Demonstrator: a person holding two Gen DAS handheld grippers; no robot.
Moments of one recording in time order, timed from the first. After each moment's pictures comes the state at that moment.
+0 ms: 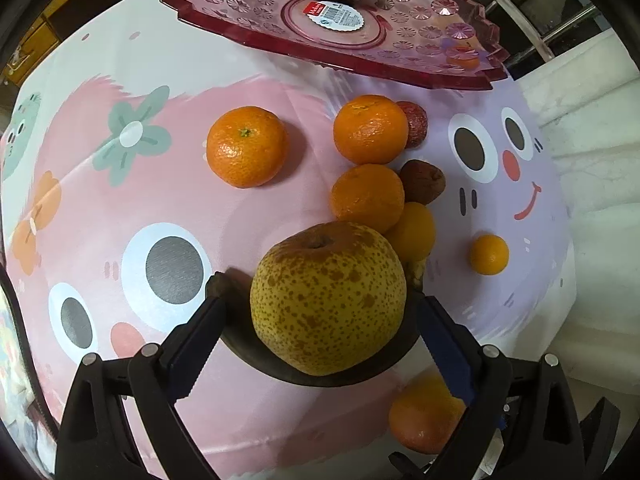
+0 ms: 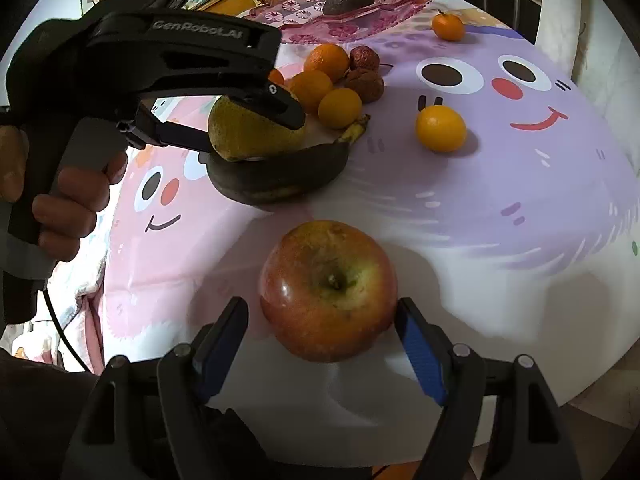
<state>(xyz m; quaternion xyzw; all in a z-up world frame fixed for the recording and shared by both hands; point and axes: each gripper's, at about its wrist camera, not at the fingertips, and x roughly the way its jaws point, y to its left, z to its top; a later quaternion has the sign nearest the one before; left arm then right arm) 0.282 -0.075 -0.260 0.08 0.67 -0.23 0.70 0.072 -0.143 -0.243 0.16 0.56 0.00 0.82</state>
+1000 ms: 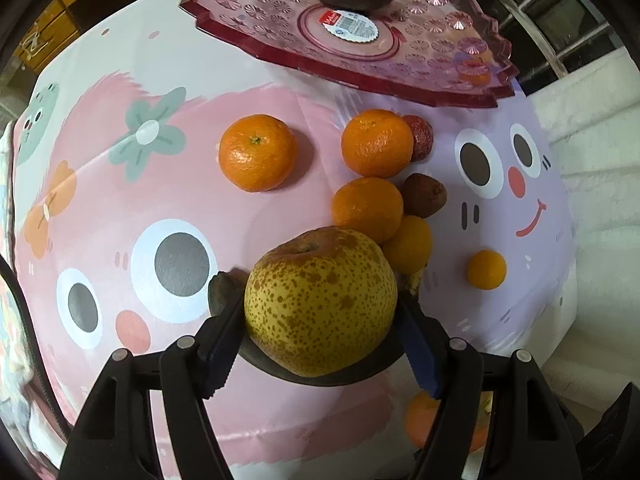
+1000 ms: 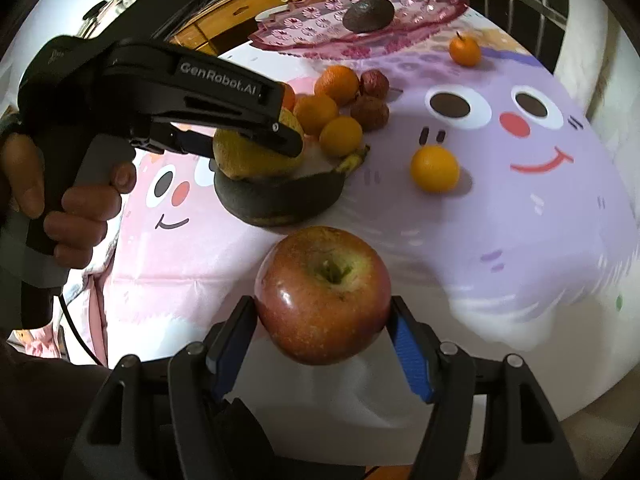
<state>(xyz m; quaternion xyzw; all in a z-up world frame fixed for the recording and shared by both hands) 0.283 -0.073 -0.251 0.06 0.67 -0.21 0.71 0.086 -0.165 -0.222 0.12 0.56 0.05 0.82</state>
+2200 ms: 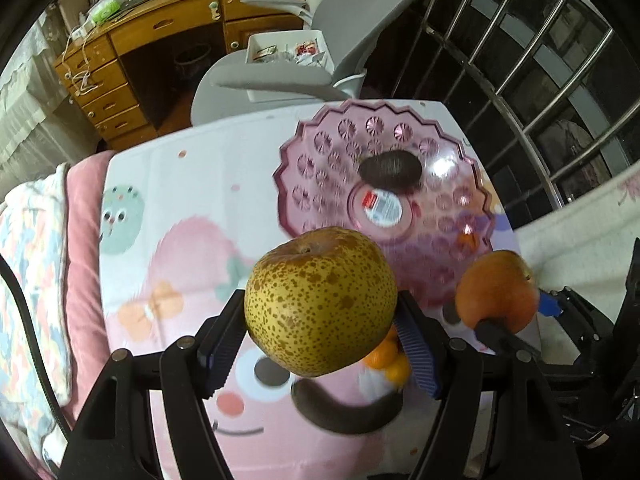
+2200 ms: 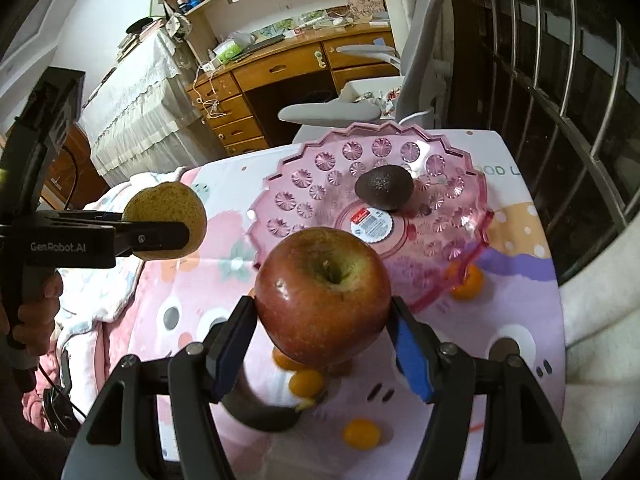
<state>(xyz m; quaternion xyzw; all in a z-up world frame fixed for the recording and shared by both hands) 0.369 -0.041 -0.112 0.03 0.57 -0.17 0.80 0.247 -0.225 -0.124 0.08 0.48 0.11 0.86</state>
